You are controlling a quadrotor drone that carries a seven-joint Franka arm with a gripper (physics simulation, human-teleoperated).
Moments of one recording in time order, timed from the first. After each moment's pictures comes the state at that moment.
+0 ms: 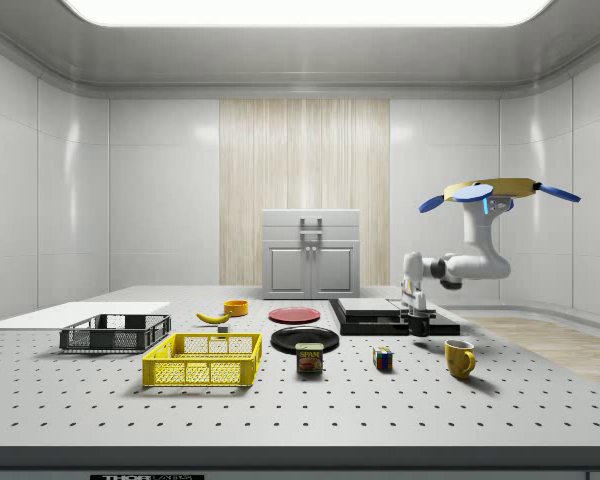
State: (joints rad) arm -1.17 -1.41 1.54 -2.88 -1.64 1.42 1.69
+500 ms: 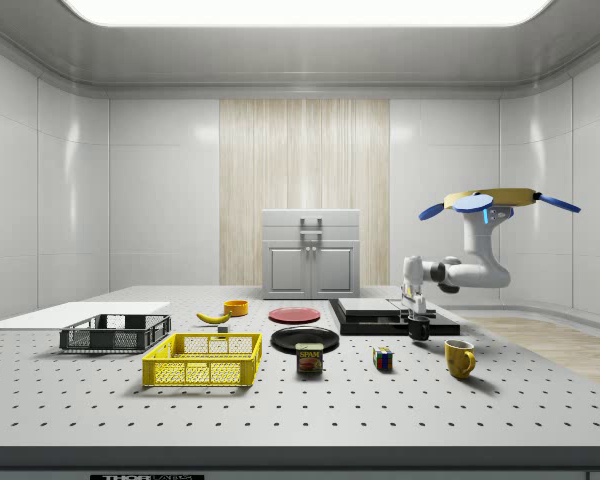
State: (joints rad) arm -1.18 -1.45 1.63 -2.88 -1.55 1.44 1.70
